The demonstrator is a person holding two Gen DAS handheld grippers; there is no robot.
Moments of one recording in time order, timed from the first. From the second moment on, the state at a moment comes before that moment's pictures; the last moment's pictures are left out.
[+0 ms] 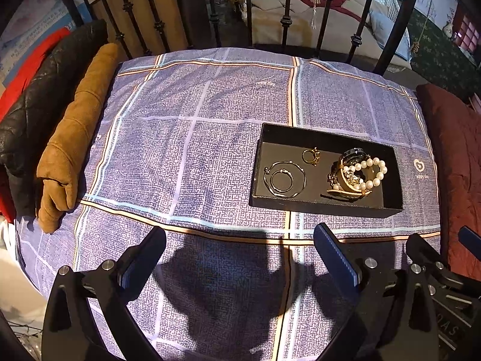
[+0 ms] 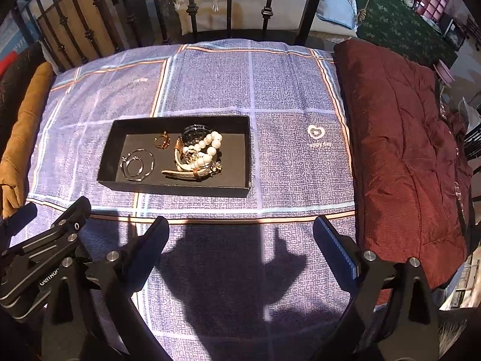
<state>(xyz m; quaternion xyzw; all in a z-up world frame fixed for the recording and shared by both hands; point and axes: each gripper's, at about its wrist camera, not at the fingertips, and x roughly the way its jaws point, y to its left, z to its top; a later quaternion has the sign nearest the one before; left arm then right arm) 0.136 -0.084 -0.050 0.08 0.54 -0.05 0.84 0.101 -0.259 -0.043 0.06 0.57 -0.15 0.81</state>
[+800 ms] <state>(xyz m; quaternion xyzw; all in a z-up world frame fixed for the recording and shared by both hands) 0.145 -0.084 -0.059 0.10 0.56 -0.03 0.83 0.111 -0.256 -0.051 0.08 0.60 -0.12 0.79</state>
